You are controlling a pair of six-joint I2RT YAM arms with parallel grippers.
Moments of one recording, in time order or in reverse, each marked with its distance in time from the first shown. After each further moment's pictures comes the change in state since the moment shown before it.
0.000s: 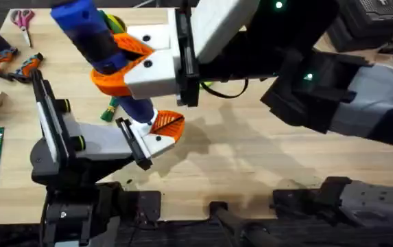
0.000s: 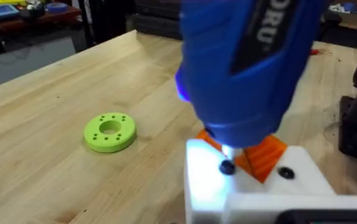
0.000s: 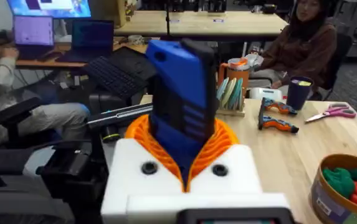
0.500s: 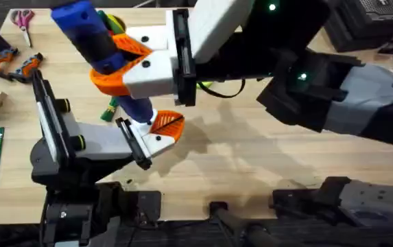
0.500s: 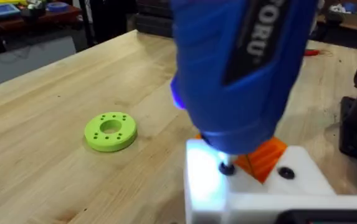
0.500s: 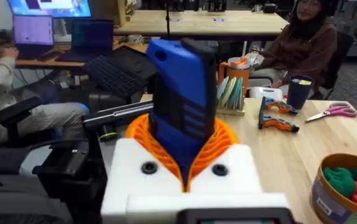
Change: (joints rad) left arm 0.000 0.000 0.000 0.000 -0.001 -0.001; right arm 0.000 0.021 0.000 0.018 0.000 0.001
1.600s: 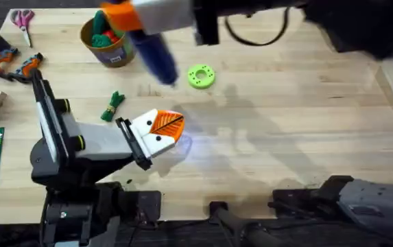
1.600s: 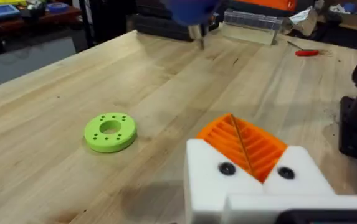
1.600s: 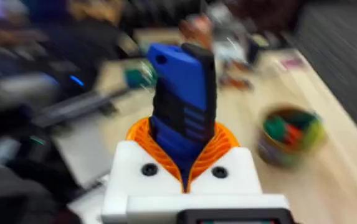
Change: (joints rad) left arm 0.000 -0.002 0.000 0.000 -0.003 -0.002; right arm -0.153 0.023 0.415 -0.707 -0.024 -0.188
